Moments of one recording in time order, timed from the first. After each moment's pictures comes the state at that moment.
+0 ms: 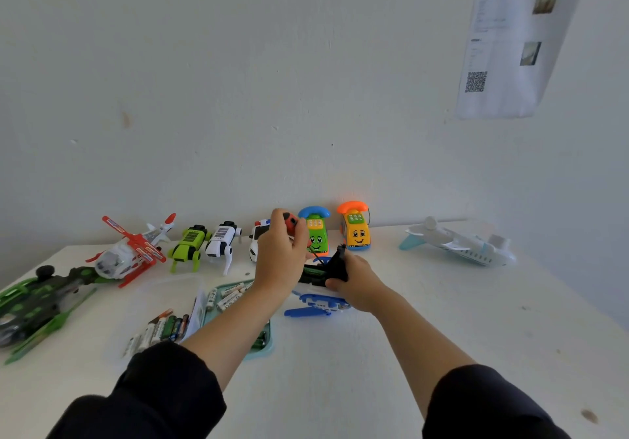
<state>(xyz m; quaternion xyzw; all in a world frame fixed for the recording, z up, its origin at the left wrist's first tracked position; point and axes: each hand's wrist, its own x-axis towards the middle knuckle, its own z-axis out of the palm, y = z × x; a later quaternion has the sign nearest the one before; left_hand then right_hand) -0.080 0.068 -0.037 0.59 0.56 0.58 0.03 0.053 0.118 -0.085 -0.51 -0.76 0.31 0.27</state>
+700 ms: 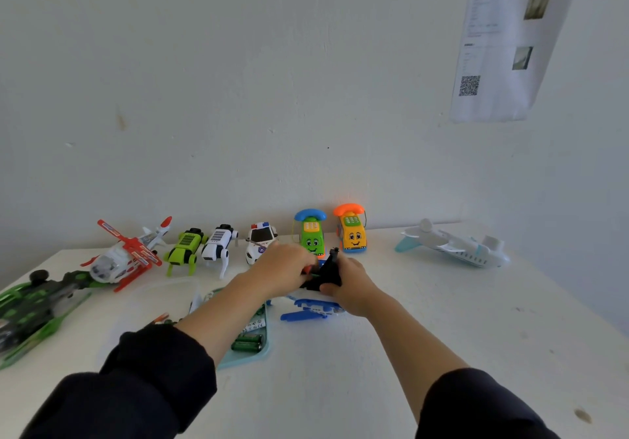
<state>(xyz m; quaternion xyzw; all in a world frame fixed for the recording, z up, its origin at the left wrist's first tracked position) -0.099 0.085 -0.034 0.82 0.56 0.05 -0.11 0.052 0.113 -0.084 -0.50 -0.77 0.30 0.27</state>
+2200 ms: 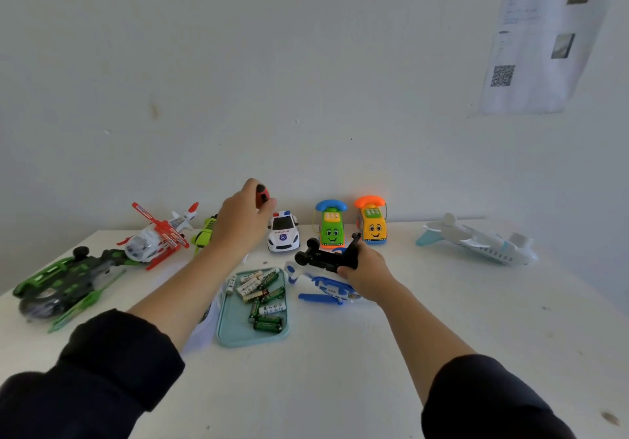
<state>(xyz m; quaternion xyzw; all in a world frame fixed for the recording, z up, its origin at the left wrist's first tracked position) -0.157 0.049 0.011 0.60 0.69 0.41 -0.05 0.040 0.110 -0.079 -0.55 -0.73 0.29 0.27</state>
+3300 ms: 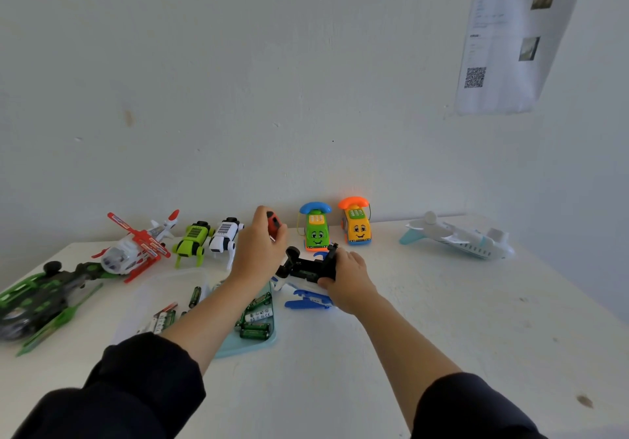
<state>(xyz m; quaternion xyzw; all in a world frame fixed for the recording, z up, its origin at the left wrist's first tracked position) -0.121 0.064 -0.037 0.60 0.63 0.49 0.00 0.035 0.088 -0.078 -0.55 -0.75 0.24 0.26</state>
